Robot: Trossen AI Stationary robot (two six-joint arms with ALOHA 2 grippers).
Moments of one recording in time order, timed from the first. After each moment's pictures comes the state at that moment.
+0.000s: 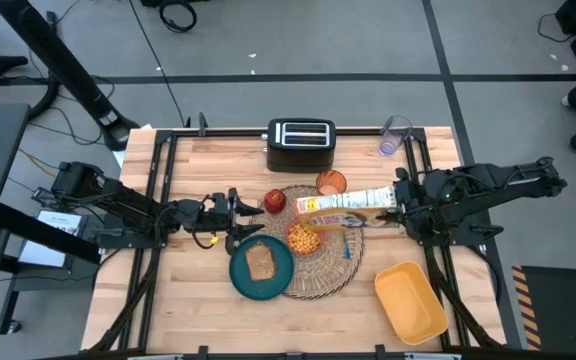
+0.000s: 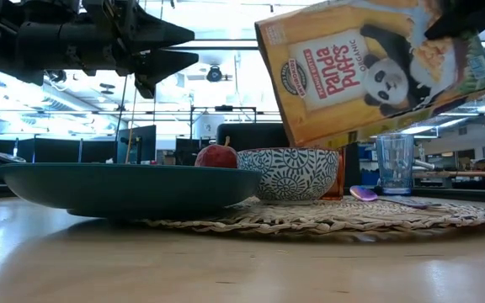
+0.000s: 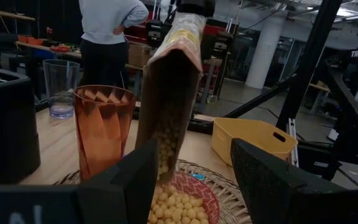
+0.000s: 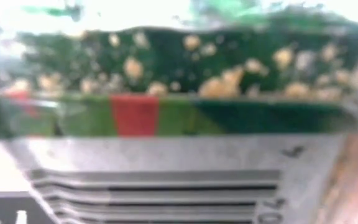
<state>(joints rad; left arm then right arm) -0.16 1.35 0.29 1.15 -0.23 -0.20 0.19 0.56 0.70 -0.73 0.15 0.14</state>
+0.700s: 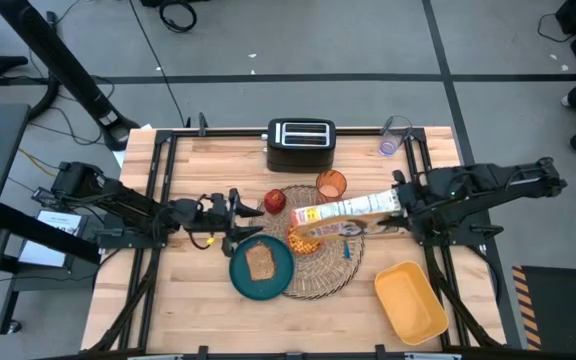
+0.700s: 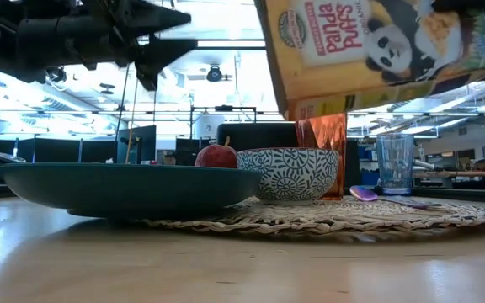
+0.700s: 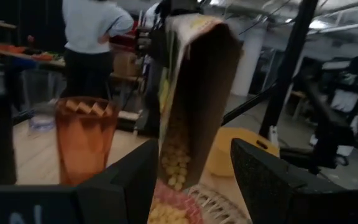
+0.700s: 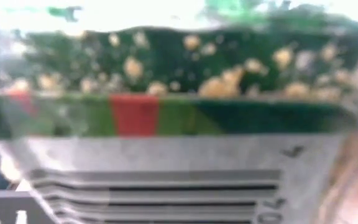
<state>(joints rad) -0.17 1.35 0.29 1.20 -0.18 -0.20 0.19 0.55 0.71 -0.63 0.03 0.10</state>
